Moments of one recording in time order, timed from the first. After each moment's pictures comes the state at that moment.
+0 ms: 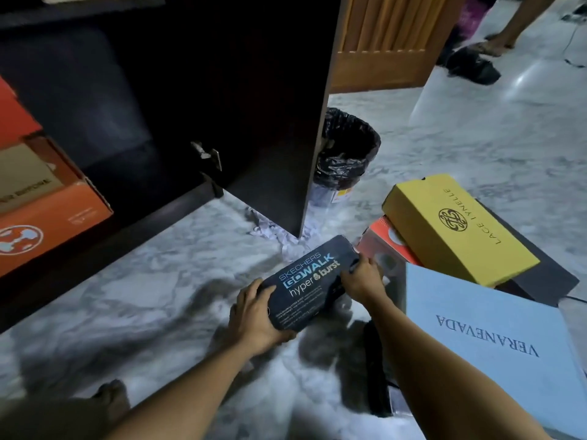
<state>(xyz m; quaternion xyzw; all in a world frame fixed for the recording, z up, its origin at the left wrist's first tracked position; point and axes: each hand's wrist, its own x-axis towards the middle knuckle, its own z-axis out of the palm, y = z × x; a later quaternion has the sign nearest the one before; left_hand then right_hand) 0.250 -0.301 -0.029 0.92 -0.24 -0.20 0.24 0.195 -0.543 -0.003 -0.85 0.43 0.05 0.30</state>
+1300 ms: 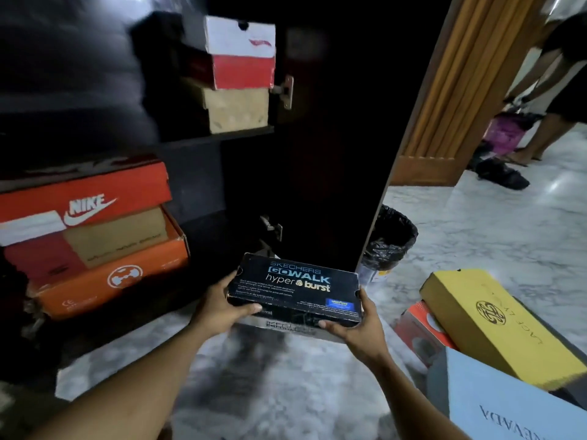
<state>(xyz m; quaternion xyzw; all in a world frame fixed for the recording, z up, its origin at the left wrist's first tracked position) 0.358 -0.181 0.038 0.82 -0.11 -0.15 0.54 0.204 -0.441 0.040 -0.76 0.20 -0.15 0.61</state>
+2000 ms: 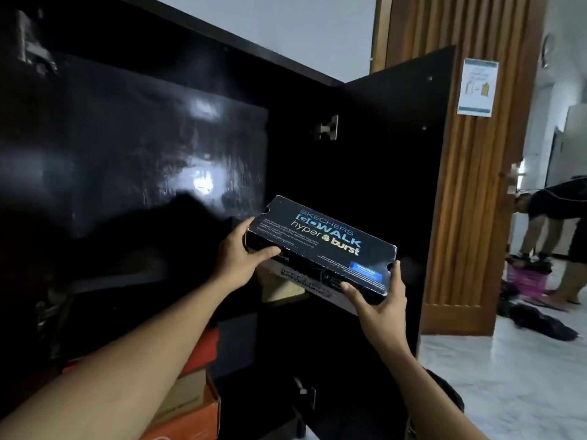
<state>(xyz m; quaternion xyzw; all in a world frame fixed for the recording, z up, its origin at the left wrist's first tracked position) 0.426 -0.118 0.441 0.76 -0.26 0.27 0.53 0.278 -0.355 0.376 -0.74 0.06 -0.45 0.49</state>
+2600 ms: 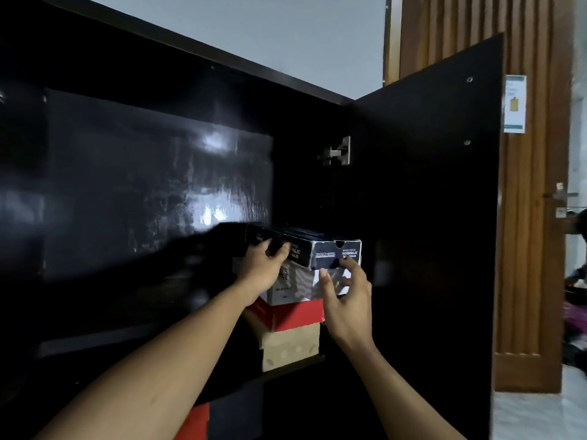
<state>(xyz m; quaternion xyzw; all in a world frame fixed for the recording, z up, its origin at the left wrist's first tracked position) 0.569 -0.194 0.521 0.78 -0.17 0.20 0.56 0.471 -0.345 0.466 -0.74 -0.03 -0.48 0.48</state>
